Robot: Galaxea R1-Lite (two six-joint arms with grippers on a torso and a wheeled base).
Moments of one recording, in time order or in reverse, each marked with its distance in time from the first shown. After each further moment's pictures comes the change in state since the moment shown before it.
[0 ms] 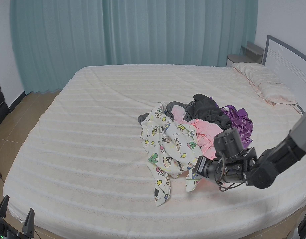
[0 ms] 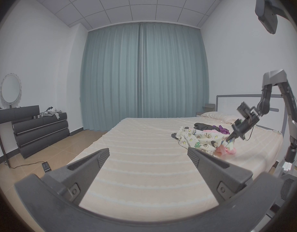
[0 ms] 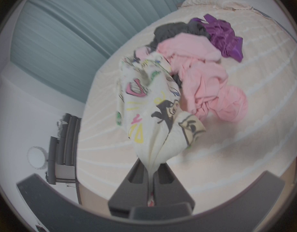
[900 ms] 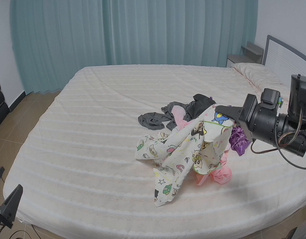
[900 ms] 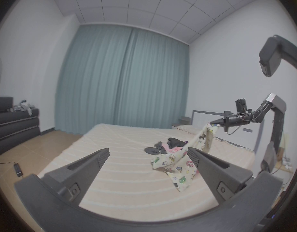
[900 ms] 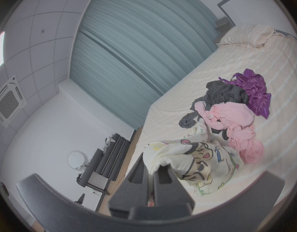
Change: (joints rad) left arm -0.061 0.409 -0.258 -0.164 -0.277 -0.130; right arm 0.018 -0.448 -0.046 -0.076 0.044 -0.094
